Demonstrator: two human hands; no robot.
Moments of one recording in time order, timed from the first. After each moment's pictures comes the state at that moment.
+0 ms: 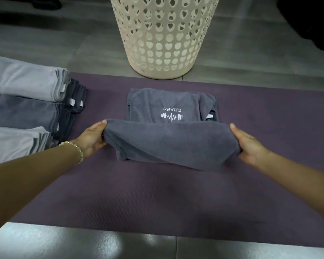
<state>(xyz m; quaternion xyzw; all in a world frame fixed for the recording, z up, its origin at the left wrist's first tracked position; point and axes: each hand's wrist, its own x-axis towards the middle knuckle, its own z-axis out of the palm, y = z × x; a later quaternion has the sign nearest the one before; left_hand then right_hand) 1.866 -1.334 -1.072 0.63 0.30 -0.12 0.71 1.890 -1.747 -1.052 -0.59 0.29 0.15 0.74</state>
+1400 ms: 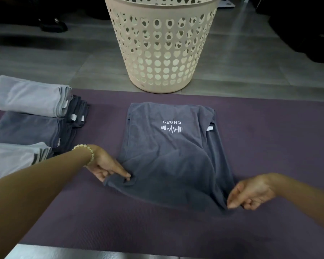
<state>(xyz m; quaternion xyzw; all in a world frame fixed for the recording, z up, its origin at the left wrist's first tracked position) 1.874 -1.357 -1.046 0.71 0.13 -0.63 0.28 1.858 -1.777 -1.056 -0.67 0.08 0.68 0.27</state>
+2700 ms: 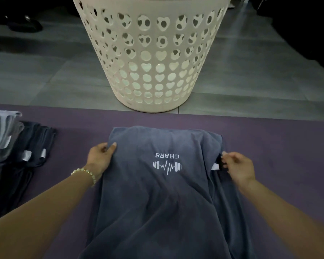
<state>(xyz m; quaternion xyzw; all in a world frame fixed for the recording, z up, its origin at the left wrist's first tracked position) 2.036 -1.366 -1.147 0.80 0.29 0.00 0.52 2.034 -1.733 -1.139 -0.80 0.26 0.01 0.55</state>
